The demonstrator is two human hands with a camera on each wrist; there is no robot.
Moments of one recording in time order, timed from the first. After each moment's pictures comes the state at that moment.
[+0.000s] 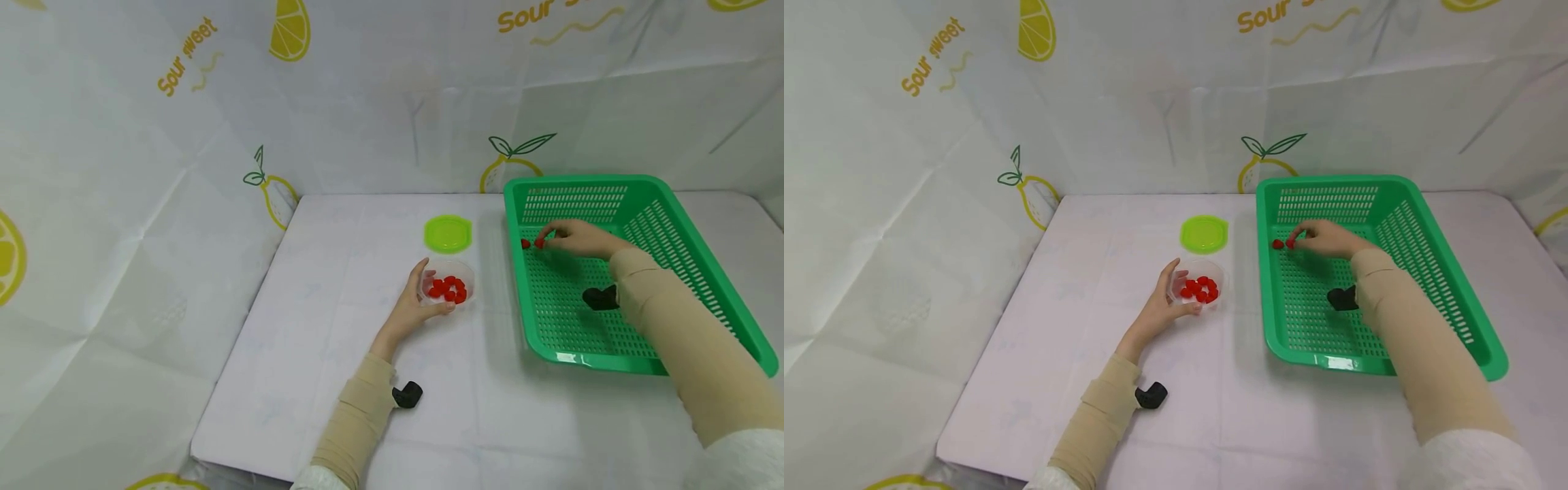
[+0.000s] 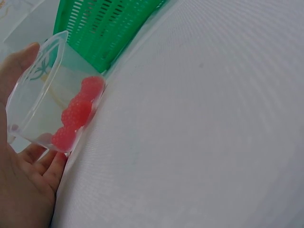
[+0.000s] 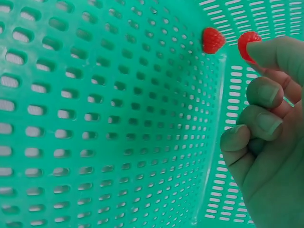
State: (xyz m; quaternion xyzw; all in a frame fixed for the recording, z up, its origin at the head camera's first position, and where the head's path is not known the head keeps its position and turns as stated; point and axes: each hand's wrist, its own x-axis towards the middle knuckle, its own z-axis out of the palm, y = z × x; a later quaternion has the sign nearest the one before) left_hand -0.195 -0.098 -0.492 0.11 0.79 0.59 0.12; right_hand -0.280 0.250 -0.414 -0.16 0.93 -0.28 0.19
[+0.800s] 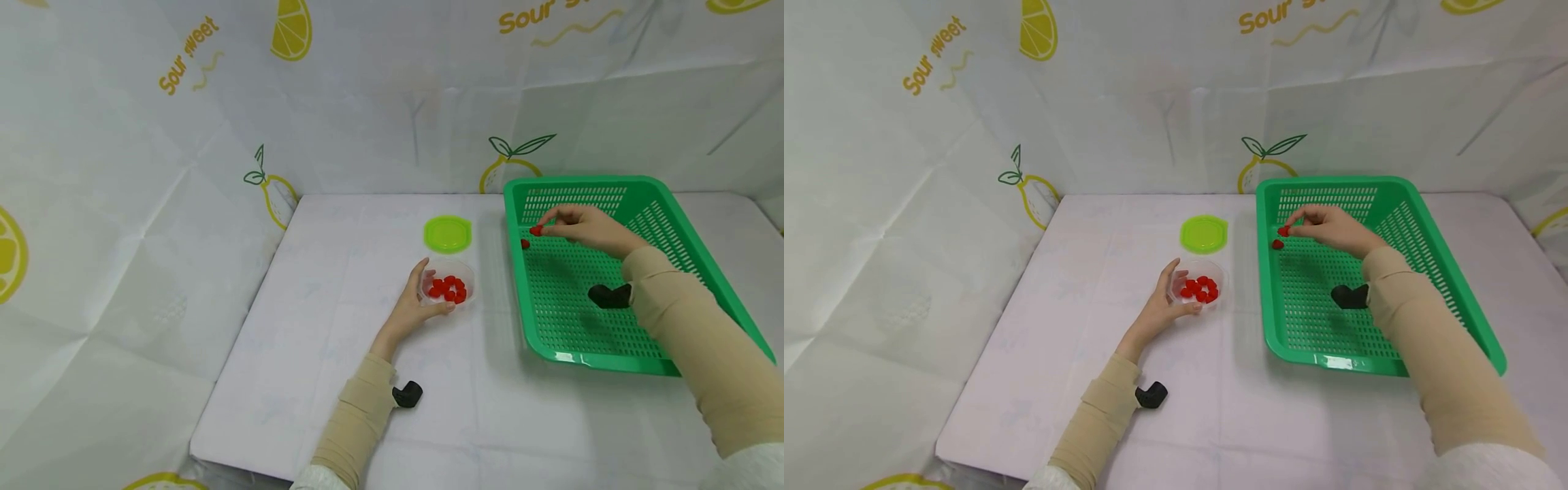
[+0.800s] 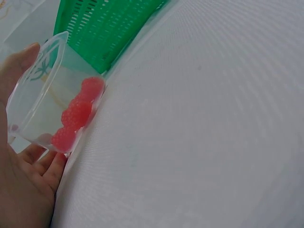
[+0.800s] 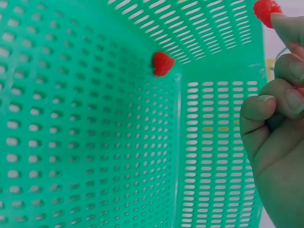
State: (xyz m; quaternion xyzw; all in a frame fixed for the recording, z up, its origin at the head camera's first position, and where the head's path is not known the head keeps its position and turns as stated) left_hand -0.195 -0.098 -0.493 0.11 0.79 0.59 0.11; right_hand -0.265 0.247 -0.386 -0.12 0.90 -0.40 0.14
